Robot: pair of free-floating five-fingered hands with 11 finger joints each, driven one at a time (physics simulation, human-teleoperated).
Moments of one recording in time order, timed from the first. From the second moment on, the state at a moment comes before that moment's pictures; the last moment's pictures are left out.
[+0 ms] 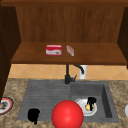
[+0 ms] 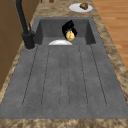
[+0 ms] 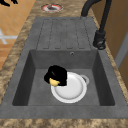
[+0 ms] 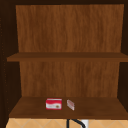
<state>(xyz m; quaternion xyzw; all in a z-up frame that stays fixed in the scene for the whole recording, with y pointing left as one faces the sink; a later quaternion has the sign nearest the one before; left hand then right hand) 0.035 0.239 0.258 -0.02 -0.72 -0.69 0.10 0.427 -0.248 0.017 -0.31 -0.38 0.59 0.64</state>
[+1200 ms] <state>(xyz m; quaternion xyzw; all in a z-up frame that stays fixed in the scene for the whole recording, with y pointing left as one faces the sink) 0.035 0.239 0.258 -0.02 -0.72 -0.69 0.10 0.298 -0.254 0.185 -0.36 -0.42 0.56 0.62</state>
